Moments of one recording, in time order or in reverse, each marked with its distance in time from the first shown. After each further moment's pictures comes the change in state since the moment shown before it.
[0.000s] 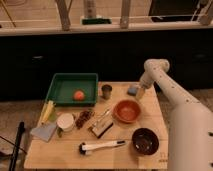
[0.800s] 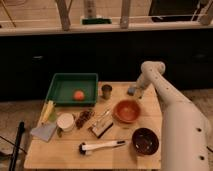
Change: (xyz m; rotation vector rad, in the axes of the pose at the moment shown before) arm -0.017 0.000 0.036 -0.048 -0.015 -0.024
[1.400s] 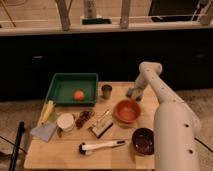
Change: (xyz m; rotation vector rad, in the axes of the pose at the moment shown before) arm -0.001 0.000 0.017 -0.039 0.001 -0.012
